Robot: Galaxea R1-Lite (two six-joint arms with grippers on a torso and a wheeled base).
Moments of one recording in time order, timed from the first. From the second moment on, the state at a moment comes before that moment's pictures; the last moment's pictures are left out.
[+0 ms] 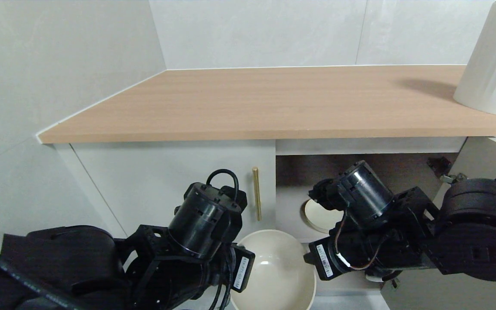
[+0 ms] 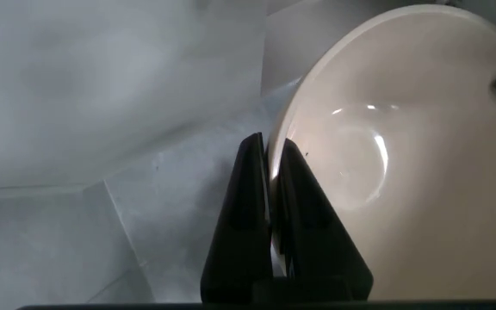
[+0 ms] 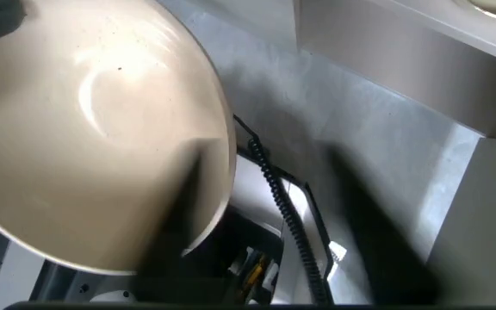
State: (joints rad) left arm -0.84 1.73 -0.85 -0.10 0.30 -0.28; right arm 0.82 1.79 -1.08 0.17 -0.10 0.37
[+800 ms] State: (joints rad) left arm -0.84 1.72 -0.85 -0.11 0.30 -0.29; right arm 0.82 1.80 -1.08 0.16 -0.10 0.37
